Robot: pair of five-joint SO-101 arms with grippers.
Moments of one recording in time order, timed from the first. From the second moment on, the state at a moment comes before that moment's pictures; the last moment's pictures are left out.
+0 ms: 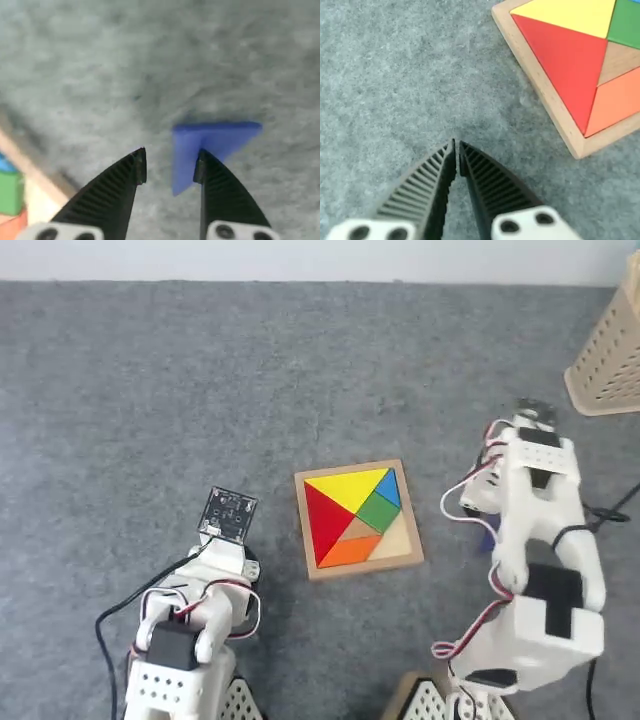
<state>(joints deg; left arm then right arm) 4.8 -103.4 97.5 72.0 -0.7 8.8 6.3 24.3 67.3 -10.6</state>
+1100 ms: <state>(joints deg) 4.8 -103.4 97.5 72.0 -0.7 13.7 6.0 26.8 62.2 -18.0</state>
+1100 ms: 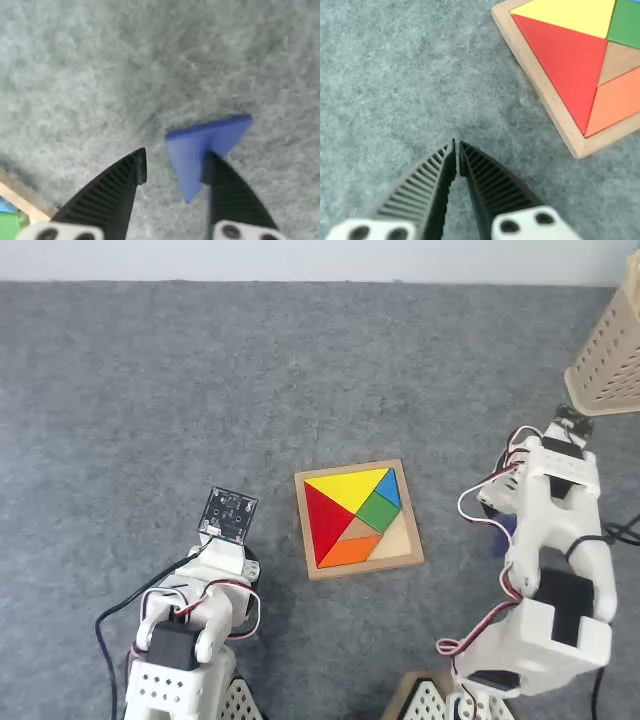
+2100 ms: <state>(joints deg) 4.8 -103.4 97.5 72.0 -0.7 10.0 15.9 18.6 68.2 4.7</state>
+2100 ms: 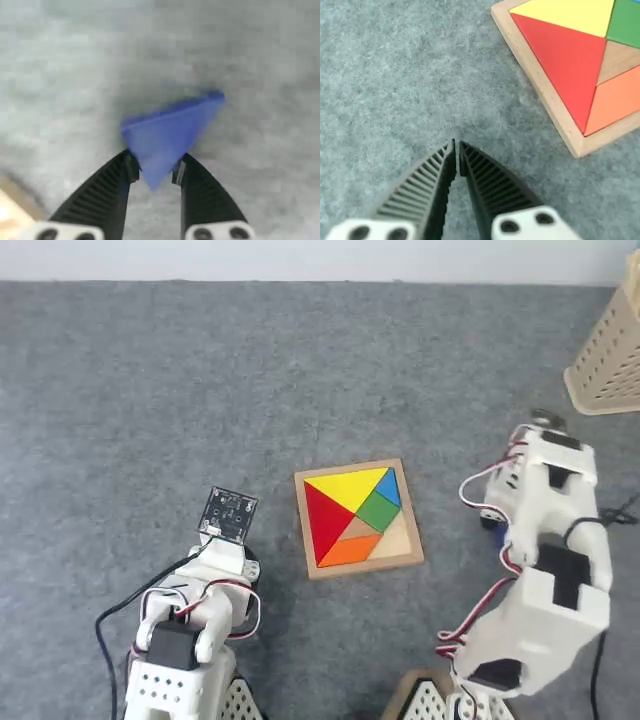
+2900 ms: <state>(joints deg) 4.8 -103.4 97.5 72.0 -0.7 -0.1 -2.5 18.0 83.3 18.6</state>
